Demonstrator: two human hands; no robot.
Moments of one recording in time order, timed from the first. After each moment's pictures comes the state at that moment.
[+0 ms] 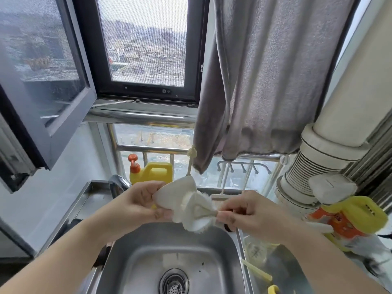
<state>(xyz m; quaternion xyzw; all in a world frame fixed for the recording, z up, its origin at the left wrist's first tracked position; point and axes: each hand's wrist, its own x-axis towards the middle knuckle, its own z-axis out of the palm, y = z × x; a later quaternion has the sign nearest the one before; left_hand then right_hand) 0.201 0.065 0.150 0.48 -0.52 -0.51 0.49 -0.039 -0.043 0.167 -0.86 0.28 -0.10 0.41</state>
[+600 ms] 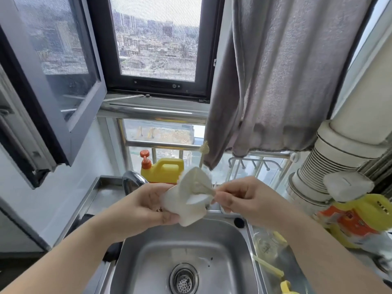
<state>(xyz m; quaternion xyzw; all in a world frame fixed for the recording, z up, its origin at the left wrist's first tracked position) 0.229 0.080 0.148 0.46 -0.56 -0.52 0.45 0.009 -0.028 0.179 -0.83 0.26 -0.16 0.46</state>
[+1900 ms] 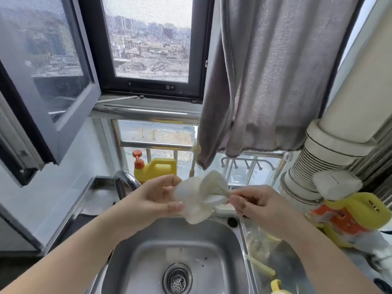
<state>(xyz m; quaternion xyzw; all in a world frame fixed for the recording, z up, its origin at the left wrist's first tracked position) 0.201 0.060 0.137 0.45 -0.53 -0.54 0.49 -0.040 -0.039 0.156 -0.81 0.31 -0.21 0.46</state>
